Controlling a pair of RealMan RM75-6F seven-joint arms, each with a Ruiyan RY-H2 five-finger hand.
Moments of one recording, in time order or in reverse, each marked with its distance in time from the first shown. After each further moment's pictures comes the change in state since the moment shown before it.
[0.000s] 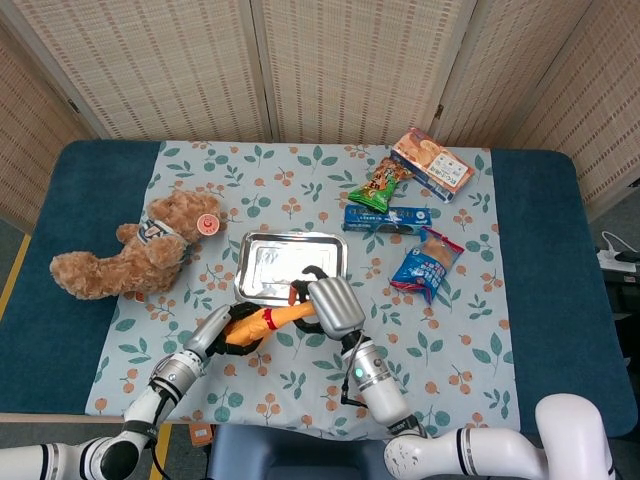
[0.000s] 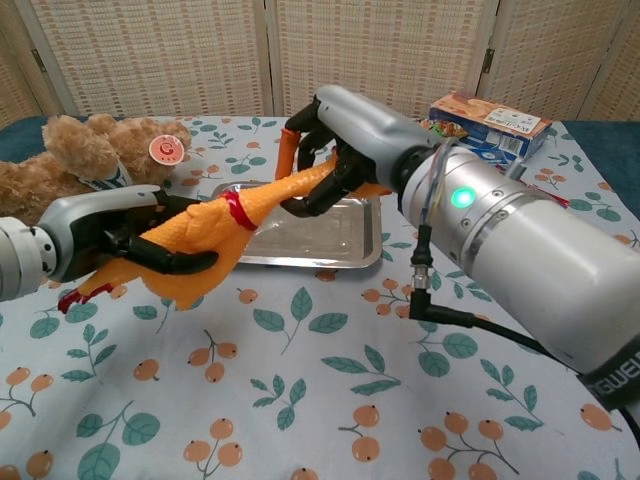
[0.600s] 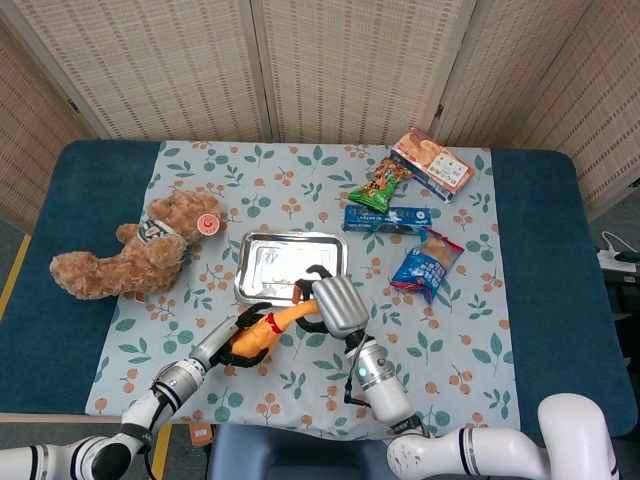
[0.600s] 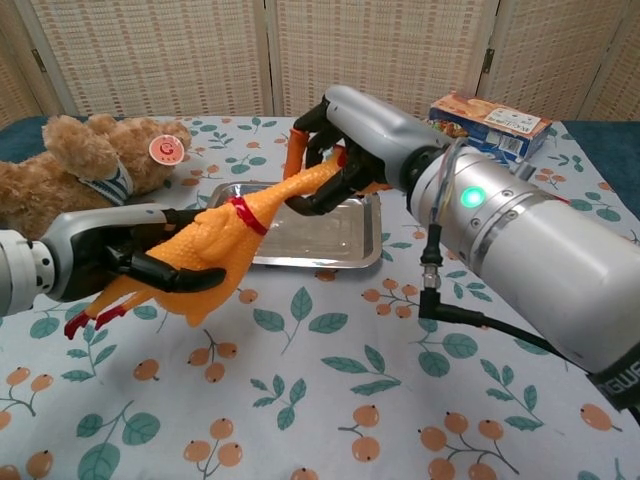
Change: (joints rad) left arm 0.002 0.058 -0.016 -0.026 0.073 -0.185 -0.179; right arm 0.001 0.008 -0.010 0.004 0.007 0.004 0.009
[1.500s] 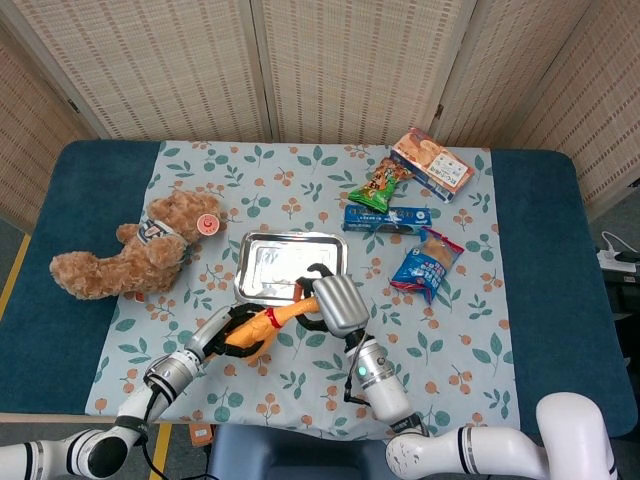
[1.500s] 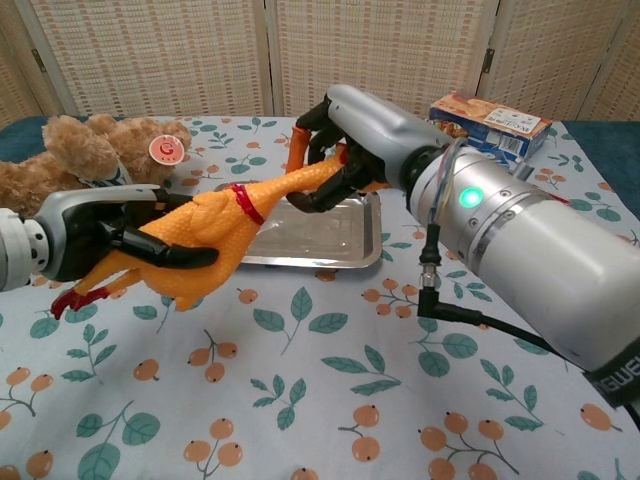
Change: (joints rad) left arm 0.011 0.008 -0.030 0.010 0.005 0.028 -0.081; right arm 0.007 -0.002 -0.003 0.009 0.003 0.007 0.004
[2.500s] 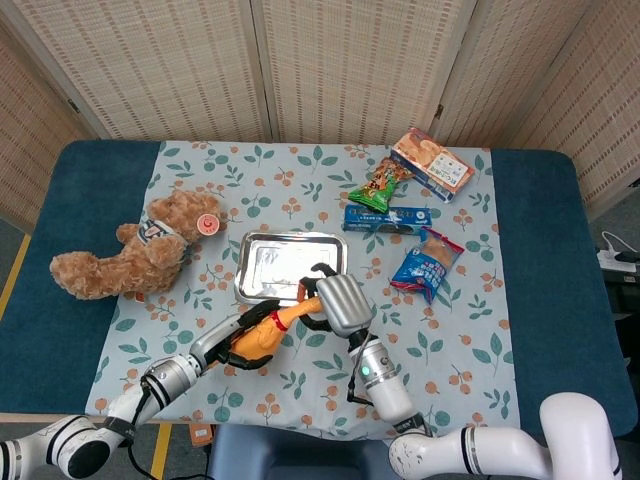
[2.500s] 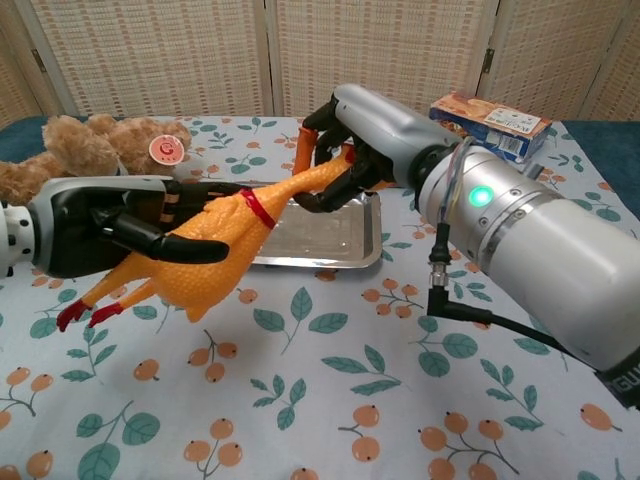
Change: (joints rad) left arm 0.026 0.098 -0.043 -0.004 0.369 -0.168 -0.413; right arm -0.008 0.018 -0.005 -0.011 -0.002 0.013 0.003
